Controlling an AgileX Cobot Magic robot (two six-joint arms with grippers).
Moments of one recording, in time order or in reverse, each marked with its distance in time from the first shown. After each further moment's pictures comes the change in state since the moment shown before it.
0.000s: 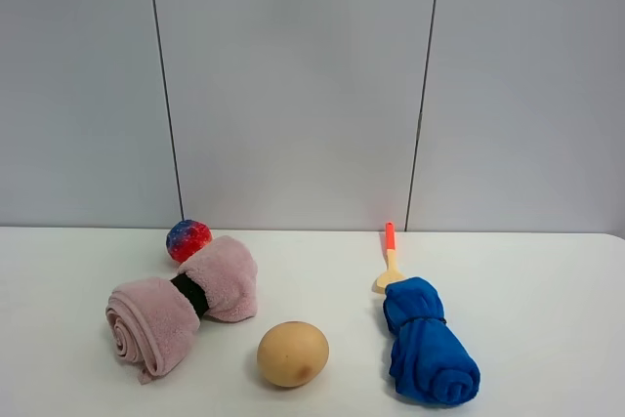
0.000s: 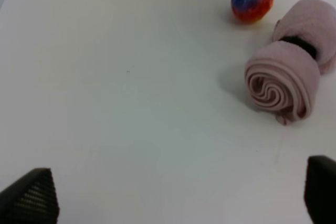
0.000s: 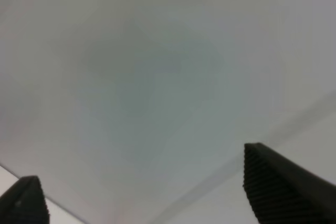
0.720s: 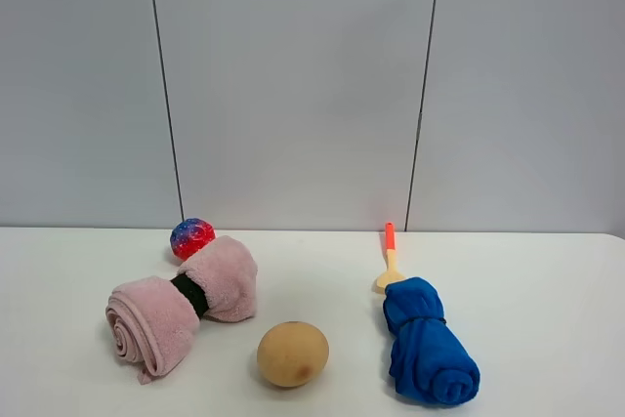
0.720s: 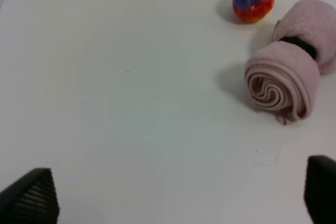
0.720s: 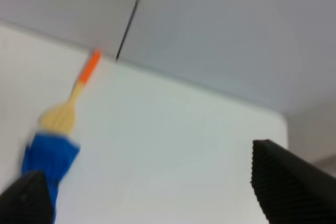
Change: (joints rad) left arm 0.000 0.000 0.000 0.000 0.000 0.000; right arm -0.141 -0.474 0.641 0.133 0.125 0.264
